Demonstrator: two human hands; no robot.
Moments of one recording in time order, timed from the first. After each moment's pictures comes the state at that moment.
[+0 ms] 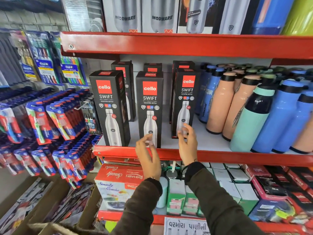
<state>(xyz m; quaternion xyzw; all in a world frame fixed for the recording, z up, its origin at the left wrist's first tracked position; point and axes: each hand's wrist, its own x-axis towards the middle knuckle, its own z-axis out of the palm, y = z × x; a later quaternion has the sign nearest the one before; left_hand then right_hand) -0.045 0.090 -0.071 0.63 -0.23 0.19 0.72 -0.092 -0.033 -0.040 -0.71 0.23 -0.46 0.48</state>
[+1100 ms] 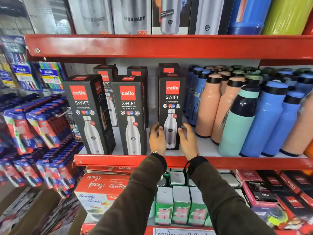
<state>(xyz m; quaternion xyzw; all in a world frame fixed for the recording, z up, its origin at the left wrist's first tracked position) -0.031 -0.025 -0.016 0.66 -0.16 -0.08 0.73 -0.092 -0.126 -0.042 -0.74 0.21 -0.43 0.47</state>
